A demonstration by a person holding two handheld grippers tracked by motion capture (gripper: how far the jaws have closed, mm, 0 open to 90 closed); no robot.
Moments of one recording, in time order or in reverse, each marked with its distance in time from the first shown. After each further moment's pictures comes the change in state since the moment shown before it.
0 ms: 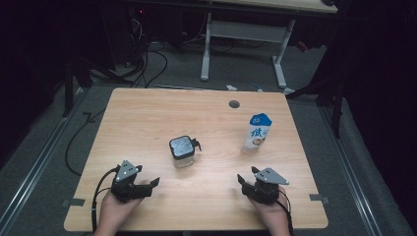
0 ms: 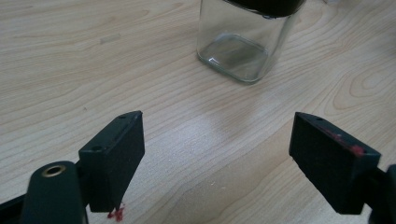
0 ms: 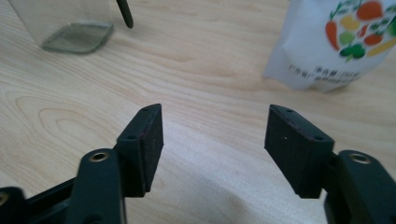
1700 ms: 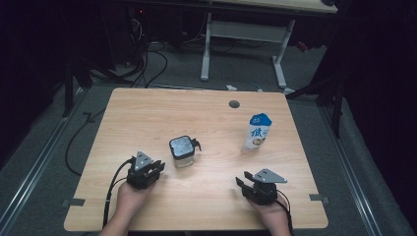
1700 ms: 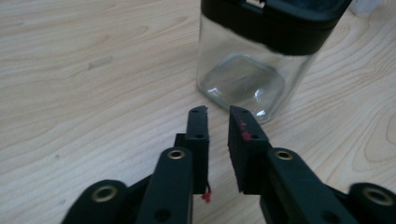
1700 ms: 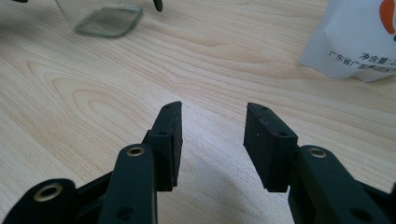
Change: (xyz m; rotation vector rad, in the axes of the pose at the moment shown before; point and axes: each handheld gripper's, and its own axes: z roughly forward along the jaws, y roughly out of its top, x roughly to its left) left arm -0.015 0.027 0.042 0.000 0.081 0.001; right arm 0.002 -0.002 0.002 0.054 0.109 -0.007
